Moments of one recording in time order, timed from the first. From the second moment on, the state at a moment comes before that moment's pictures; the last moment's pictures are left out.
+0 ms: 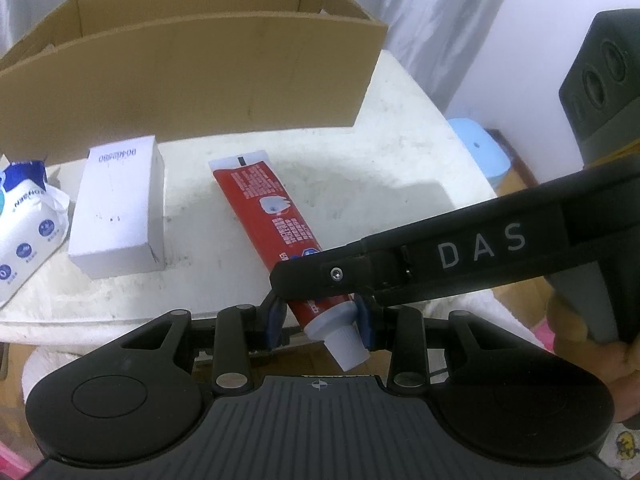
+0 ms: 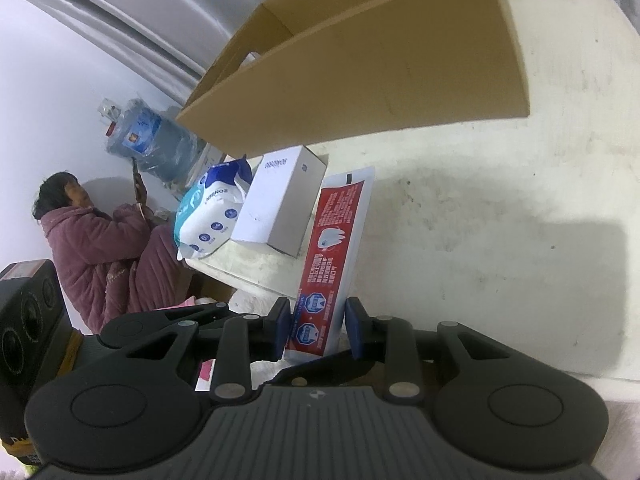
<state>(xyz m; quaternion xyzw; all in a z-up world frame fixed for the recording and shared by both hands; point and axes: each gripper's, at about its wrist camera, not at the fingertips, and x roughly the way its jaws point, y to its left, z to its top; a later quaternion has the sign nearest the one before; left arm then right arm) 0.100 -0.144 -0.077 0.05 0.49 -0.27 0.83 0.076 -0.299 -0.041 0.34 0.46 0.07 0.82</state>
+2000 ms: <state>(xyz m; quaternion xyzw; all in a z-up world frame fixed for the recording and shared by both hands) 0.193 -0.142 0.037 0.05 0.34 -0.26 0.91 0.180 -0.329 0.072 0.25 0.35 0.12 0.90</state>
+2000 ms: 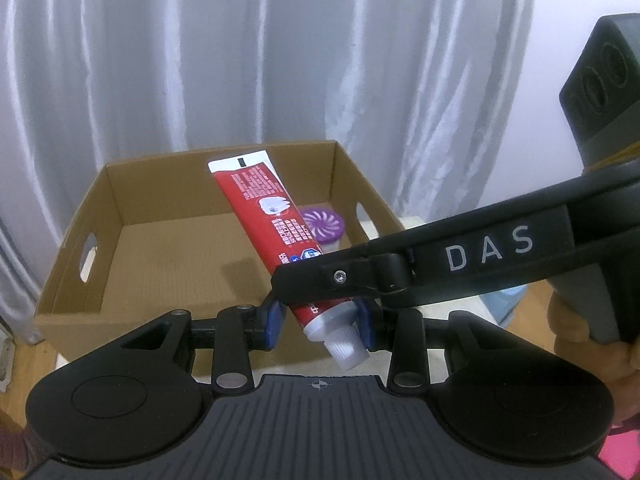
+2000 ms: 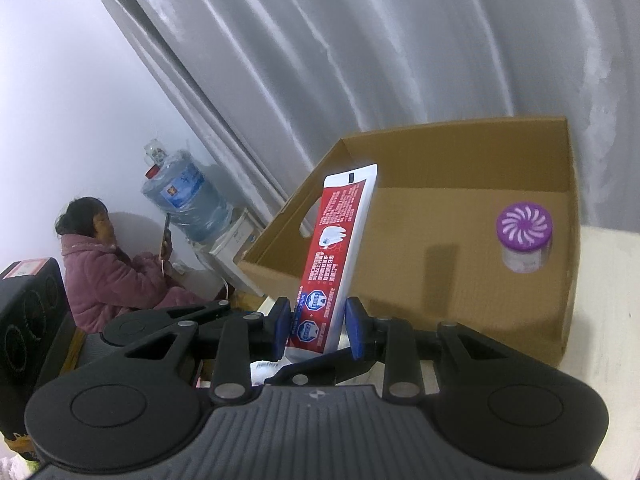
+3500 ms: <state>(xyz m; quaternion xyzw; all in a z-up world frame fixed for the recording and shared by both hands) 0.377 -0.173 -0.032 -0.05 0.59 -0.25 0.76 0.339 -0.413 0.000 0.25 0.57 0.07 0.78</state>
